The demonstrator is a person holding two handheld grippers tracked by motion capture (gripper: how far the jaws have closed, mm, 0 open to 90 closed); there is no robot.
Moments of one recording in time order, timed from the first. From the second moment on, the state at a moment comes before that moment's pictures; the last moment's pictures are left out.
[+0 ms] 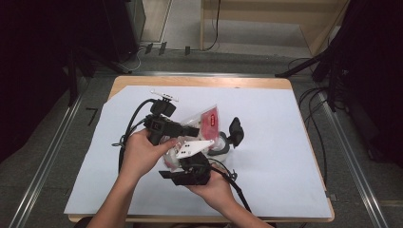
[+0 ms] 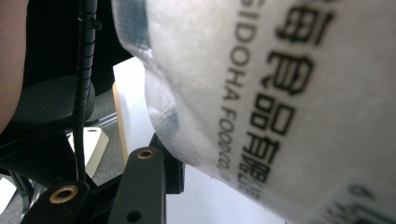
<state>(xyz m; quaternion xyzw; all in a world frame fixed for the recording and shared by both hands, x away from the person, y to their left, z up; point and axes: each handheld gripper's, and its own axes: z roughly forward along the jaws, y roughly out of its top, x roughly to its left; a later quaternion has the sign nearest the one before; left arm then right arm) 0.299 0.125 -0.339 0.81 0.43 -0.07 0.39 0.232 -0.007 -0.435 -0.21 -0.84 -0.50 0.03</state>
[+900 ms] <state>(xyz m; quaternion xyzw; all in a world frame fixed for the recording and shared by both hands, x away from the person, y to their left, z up) 0.299 0.125 -0.339 0.81 0.43 -0.07 0.39 0.231 -0.006 -0.435 -0.22 -0.84 -0.50 0.03</state>
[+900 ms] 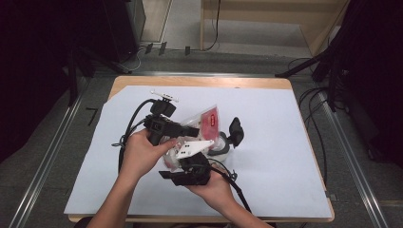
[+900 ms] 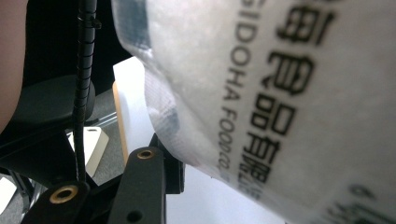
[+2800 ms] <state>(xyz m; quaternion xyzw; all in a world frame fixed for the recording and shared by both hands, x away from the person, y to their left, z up) 0.296 0.124 -0.337 0.81 0.43 -0.06 0.39 0.230 -0.006 -0.433 -0.22 -0.84 -0.50 0.04</state>
